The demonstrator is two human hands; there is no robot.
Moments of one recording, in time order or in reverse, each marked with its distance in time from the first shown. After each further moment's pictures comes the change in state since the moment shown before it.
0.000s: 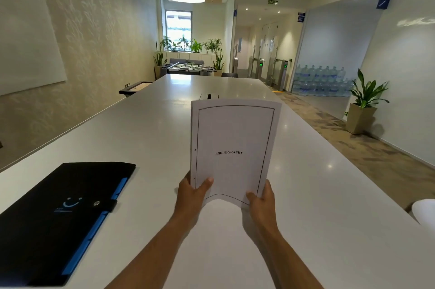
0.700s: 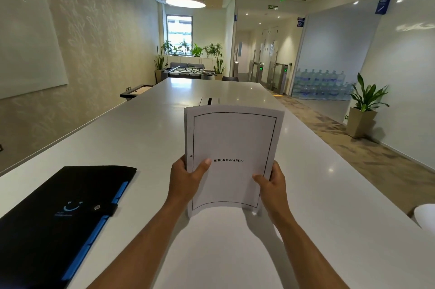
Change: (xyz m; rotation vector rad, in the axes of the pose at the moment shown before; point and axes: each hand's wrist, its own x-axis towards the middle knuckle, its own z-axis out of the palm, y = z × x) left_hand 0.015 0.056 -0.005 0.180 0.023 0.249; right_hand 0.027 -0.048 -0.010 -0.072 -0.084 -0.176
